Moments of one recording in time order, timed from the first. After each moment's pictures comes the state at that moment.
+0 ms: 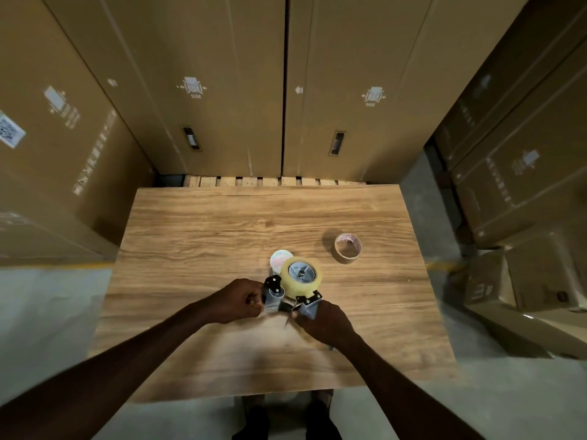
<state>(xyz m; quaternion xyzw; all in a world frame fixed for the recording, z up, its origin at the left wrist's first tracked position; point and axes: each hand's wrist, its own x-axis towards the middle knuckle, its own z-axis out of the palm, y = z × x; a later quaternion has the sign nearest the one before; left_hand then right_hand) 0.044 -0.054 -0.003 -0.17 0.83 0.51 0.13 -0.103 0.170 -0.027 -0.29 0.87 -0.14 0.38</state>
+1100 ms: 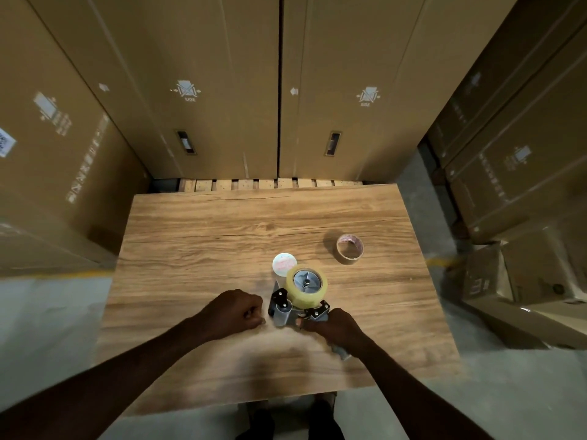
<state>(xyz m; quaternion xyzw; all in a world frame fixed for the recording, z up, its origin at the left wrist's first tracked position) 0.064 -0.061 0.004 -0.11 0.94 0.28 0.14 -0.109 0.183 -0.025 -0.14 0.83 -0.23 0.48</state>
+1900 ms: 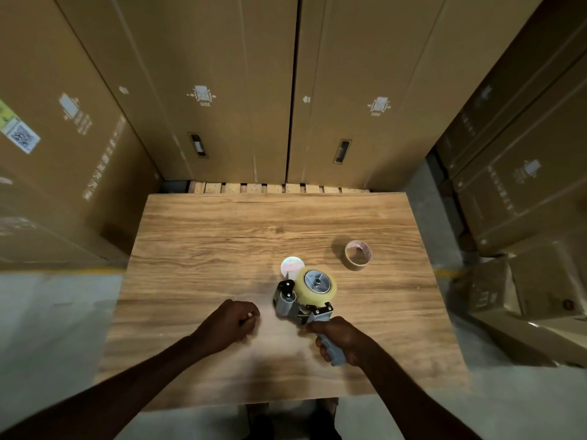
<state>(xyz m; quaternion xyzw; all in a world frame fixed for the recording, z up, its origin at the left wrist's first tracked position) 0.103 -0.052 -0.008 -0.26 0.83 0.48 0.11 -0.091 0.169 -0.009 0.07 0.67 -0.36 0.65</state>
